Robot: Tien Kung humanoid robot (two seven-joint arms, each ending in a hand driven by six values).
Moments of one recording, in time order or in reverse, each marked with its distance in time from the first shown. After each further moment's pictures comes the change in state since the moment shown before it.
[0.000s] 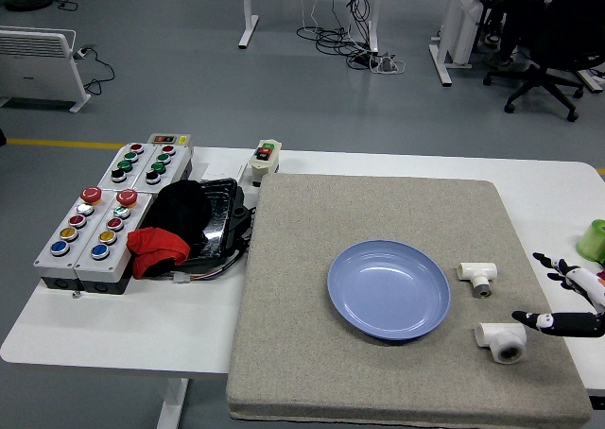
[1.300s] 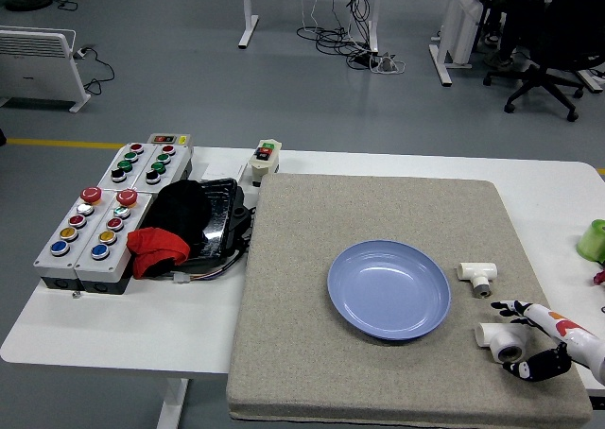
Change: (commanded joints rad) left arm -0.002 -0.003 -0.004 0.001 0.008 0.002 0.004; right arm 0.024 0.004 -0.113 -0.076 -0.058 0.103 -0.023
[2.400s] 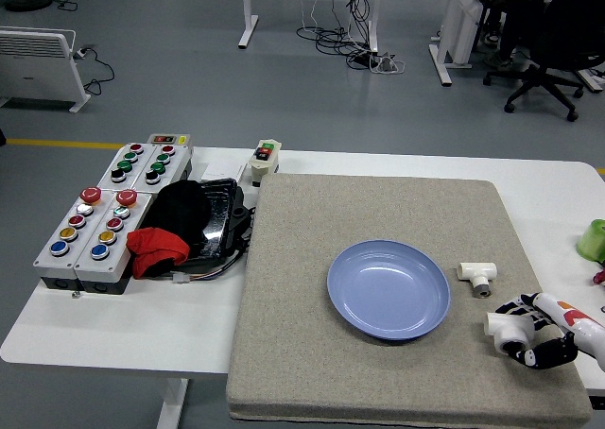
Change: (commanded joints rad) left arm 0.001 0.002 -0.008 -0.001 0.017 0.001 0.007; right arm 0.023 0.009 0.031 -0.018 -0.009 -0.048 0.032
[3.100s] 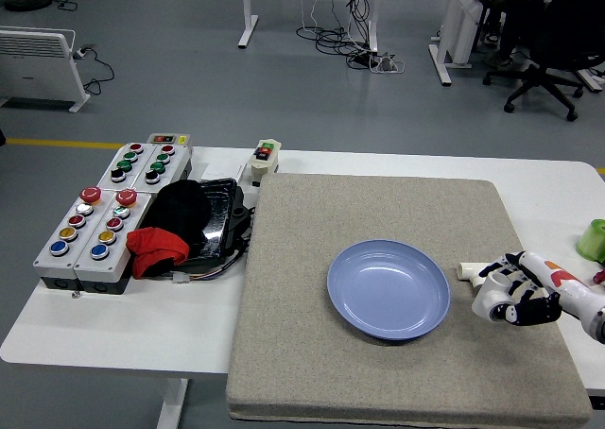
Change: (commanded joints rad) left arm 0.000 0.004 0.002 0.000 -0.002 0.000 -0.001; right arm 0.131 0.046 -0.031 0.004 0.016 -0.038 -0.003
